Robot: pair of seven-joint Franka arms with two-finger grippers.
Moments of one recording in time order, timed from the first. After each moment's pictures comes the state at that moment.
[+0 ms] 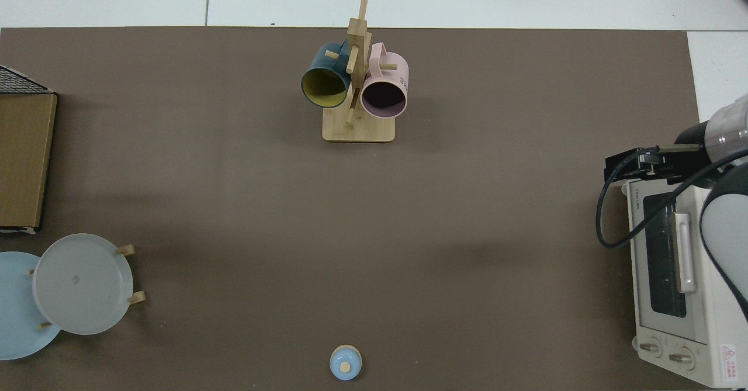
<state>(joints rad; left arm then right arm) 0.26 0.12 -0.03 -1.63 0.63 1.95 1.83 0.12 -0.01 -0.10 -1.68 0.01 1.64 0.08</state>
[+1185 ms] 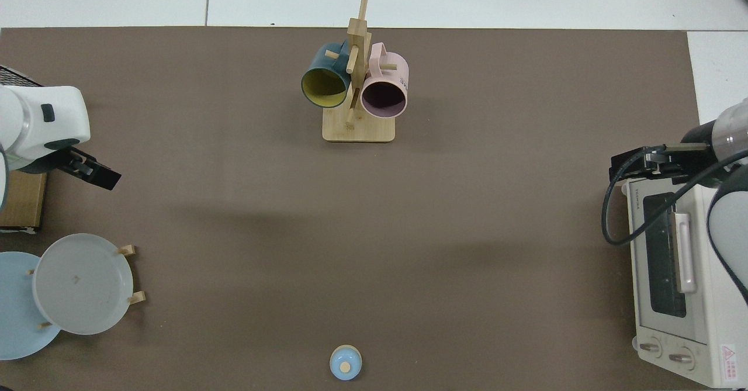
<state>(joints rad) 0.03 0.09 -0.05 -1.71 0.10 1.79 0.39 0.10 -0.01 -0.10 -1.68 0.01 1.64 0.08</state>
